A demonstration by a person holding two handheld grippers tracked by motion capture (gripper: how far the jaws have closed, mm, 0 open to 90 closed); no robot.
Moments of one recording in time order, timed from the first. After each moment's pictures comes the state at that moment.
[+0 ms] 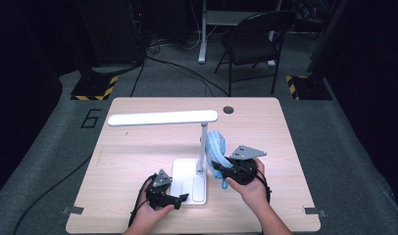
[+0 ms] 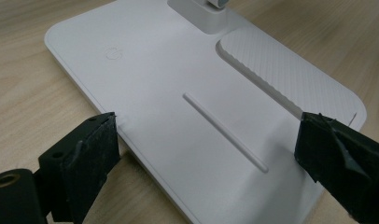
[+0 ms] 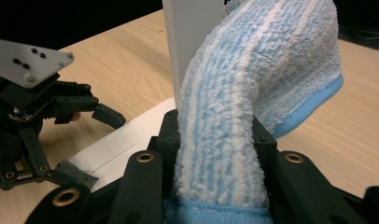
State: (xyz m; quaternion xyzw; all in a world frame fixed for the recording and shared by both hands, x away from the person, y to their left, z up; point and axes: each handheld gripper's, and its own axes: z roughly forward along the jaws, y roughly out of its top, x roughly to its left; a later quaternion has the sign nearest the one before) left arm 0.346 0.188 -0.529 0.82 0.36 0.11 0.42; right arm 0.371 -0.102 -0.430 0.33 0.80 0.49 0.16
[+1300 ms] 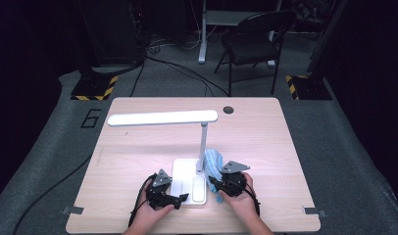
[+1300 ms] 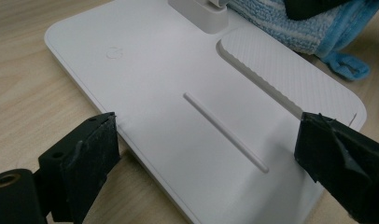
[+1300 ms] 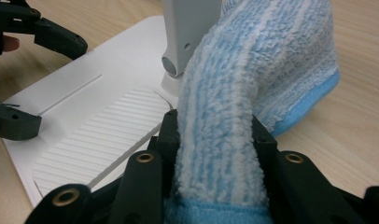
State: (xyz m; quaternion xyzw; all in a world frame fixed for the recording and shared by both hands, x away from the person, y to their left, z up) left arm 0.346 0.188 -0.529 0.82 0.37 0.11 0.42; right arm 0.369 -0.083 -0.506 0.37 0.82 0.41 0.15
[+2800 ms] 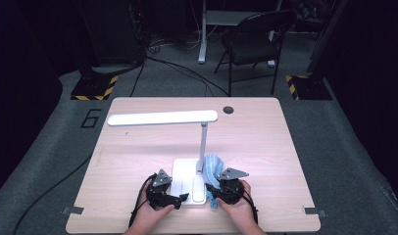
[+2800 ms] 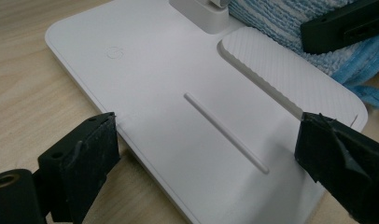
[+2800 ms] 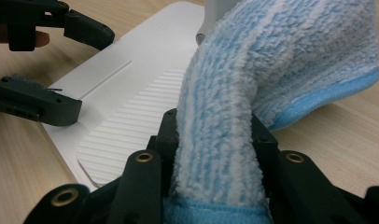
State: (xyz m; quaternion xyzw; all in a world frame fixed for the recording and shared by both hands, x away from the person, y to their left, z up) left arm 0.347 0.188 -0.530 0.82 0.37 0.11 0.43; right arm 0.350 -0.077 -0.514 0.39 0.81 0.42 0.12
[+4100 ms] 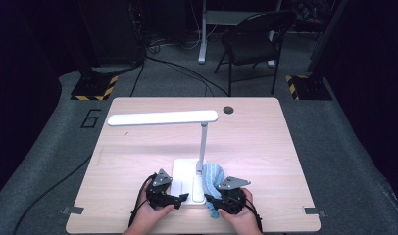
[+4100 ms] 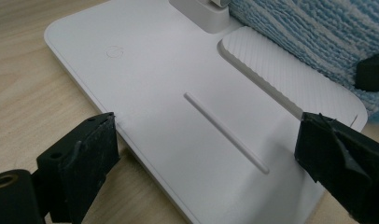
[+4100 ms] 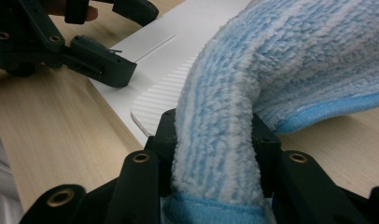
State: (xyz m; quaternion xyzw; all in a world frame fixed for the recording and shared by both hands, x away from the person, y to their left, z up) left arm 0.347 0.188 -0.530 0.82 0.37 0.11 0.42; right arm 0.323 -0.081 -0.513 0.35 0.83 0.43 0.09
